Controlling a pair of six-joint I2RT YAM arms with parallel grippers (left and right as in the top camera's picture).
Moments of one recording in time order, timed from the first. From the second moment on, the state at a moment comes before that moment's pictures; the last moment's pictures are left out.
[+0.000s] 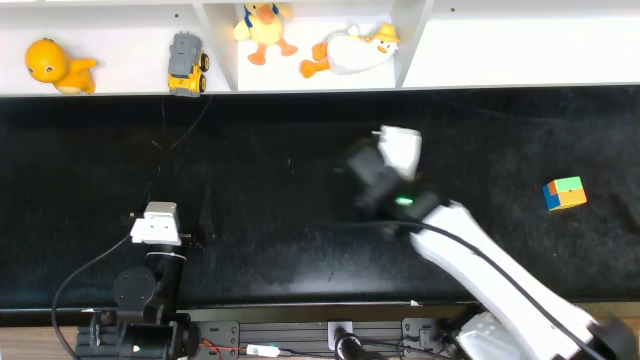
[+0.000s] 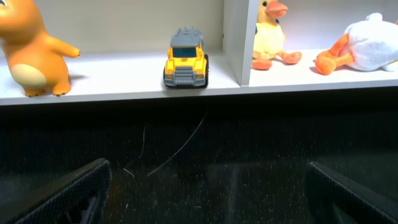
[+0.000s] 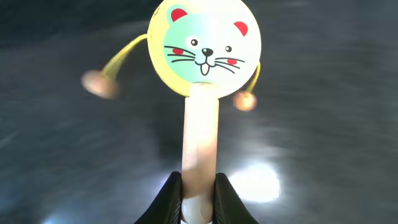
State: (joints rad) left arm -0.05 0.01 0.01 -0.08 0.02 0.00; right arm 0.64 1.32 0.99 -0.90 0.38 0.80
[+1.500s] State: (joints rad) left arm -0.05 0.01 0.01 -0.08 0.02 0.00; right arm 0.12 1.81 1.39 -0.48 0.20 -0.04
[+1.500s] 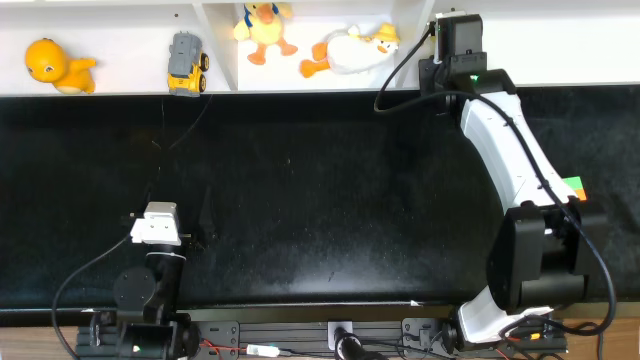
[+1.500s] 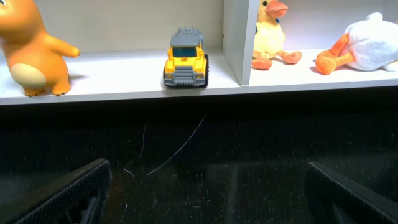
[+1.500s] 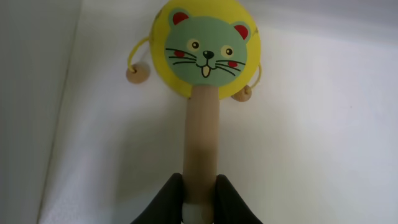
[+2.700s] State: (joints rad) left arm -0.05 0.01 0.01 -0.08 0.02 0.00; right arm -0.08 1.08 0.87 -1.12 0.25 0.34
